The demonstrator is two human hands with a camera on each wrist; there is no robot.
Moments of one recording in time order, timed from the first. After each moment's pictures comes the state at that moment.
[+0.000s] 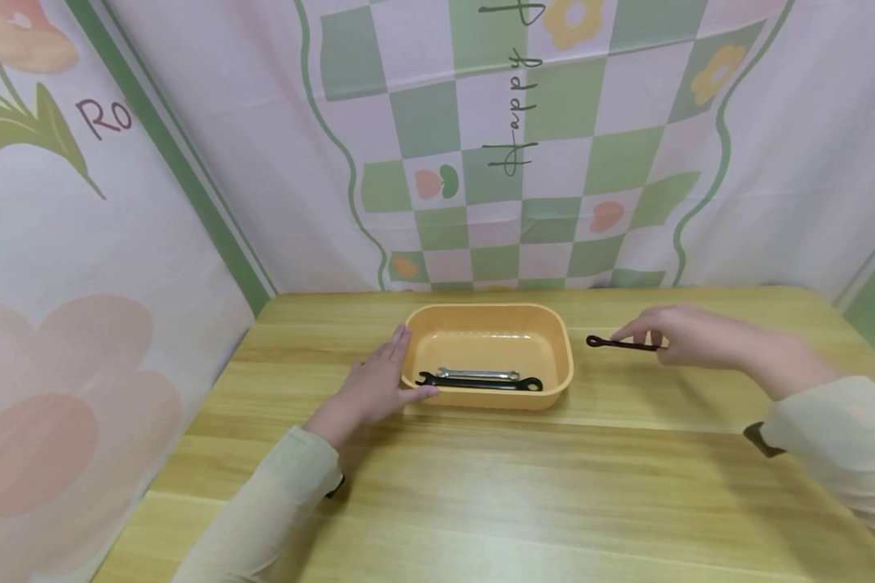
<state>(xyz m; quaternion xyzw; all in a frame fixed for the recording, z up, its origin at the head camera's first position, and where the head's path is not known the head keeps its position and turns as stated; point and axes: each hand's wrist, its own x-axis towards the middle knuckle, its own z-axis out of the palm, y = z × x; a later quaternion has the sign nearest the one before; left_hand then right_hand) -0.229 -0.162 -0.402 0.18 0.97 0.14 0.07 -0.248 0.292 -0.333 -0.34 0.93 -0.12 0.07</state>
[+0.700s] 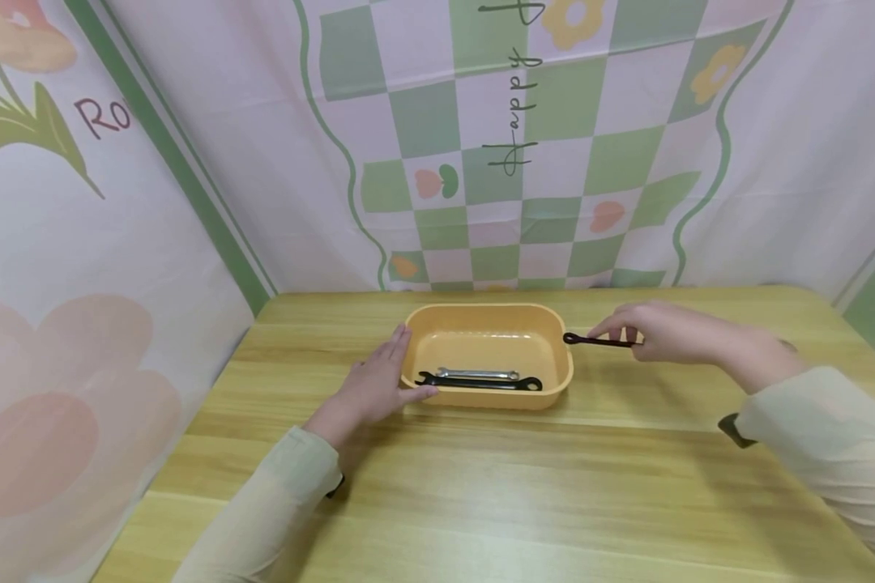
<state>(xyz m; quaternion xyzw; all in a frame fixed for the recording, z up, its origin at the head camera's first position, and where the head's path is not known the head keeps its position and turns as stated) -0.230 -0.162 -0.403 0.18 0.97 0.14 0.08 -0.252 0.263 -0.326 -0.35 0.92 -0.15 0.08</state>
